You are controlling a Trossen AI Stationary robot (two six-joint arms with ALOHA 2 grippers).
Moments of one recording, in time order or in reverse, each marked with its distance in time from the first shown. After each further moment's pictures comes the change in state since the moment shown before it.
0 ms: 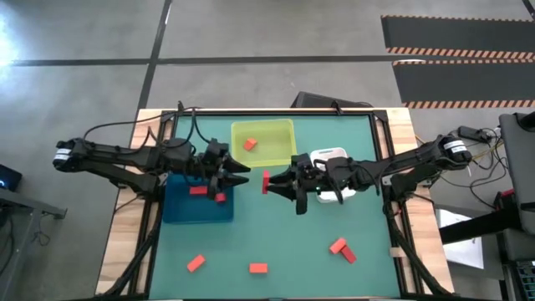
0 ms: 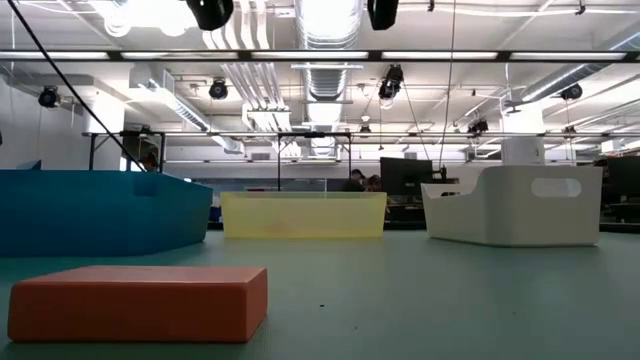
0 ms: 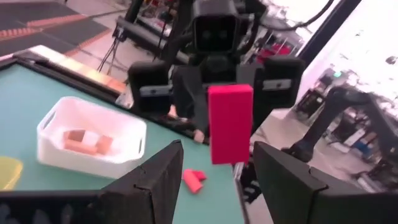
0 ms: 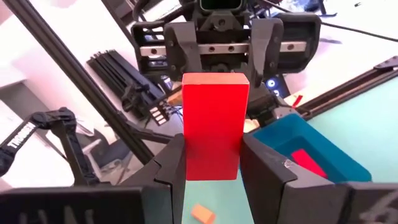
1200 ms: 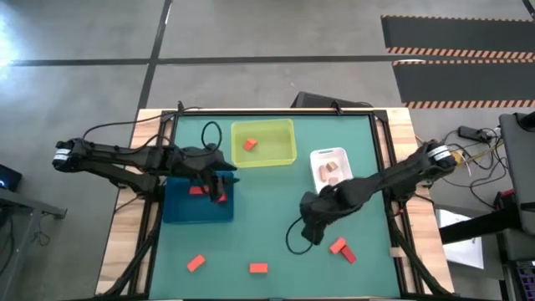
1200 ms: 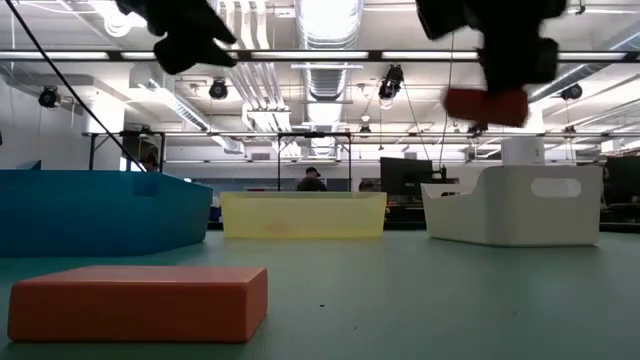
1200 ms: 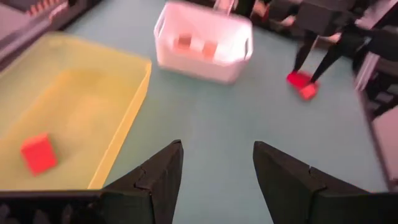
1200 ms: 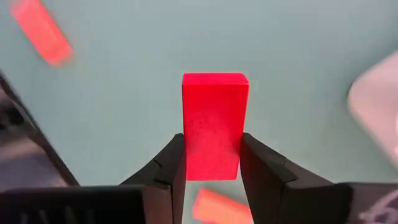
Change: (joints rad) left arm 0.002 -0.011 0.000 -0.498 -0.209 0.157; right arm 0.181 0.174 0.270 -1.349 -0.151 0.400
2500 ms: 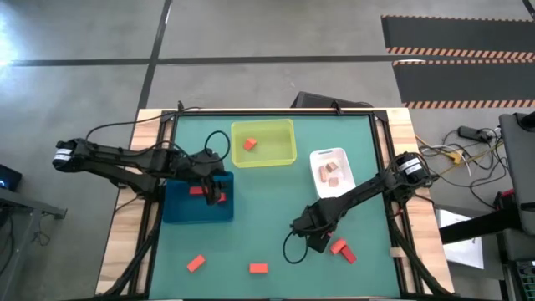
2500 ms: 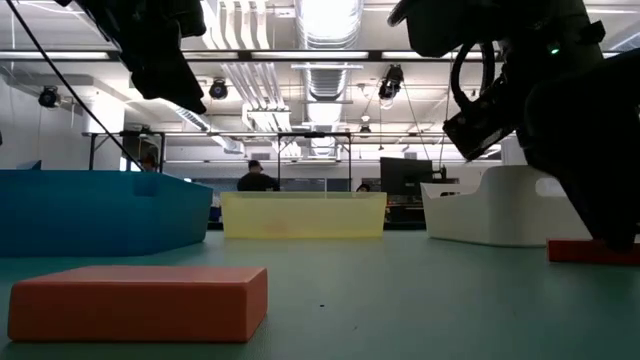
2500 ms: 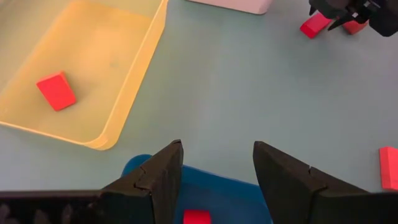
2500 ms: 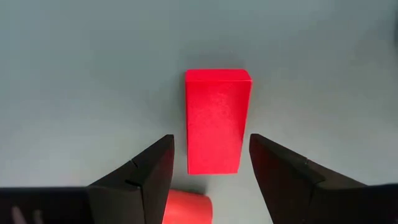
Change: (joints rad) left arm 0.000 0.006 -0.063 -0.161 -0.001 0.002; right arm 0.023 0.281 -0.037 -0.117 -0.145 -0.043
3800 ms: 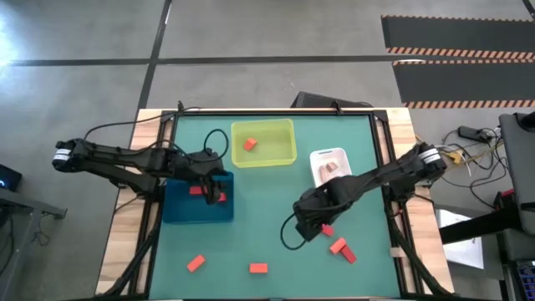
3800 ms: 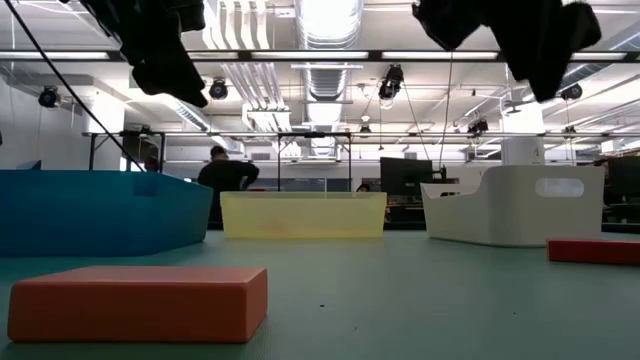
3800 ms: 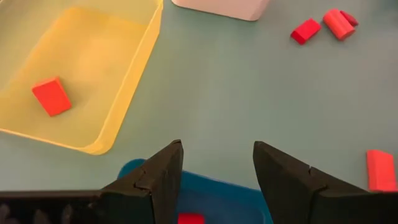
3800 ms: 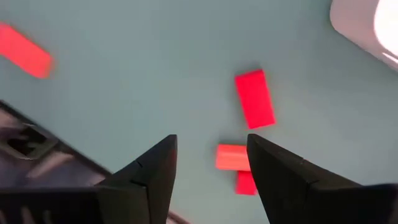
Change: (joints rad) left arm 0.000 -0.009 0.015 -0.001 0.017 -0.001; right arm -0.050 -0.171 0.234 -0.156 -0.002 0.304
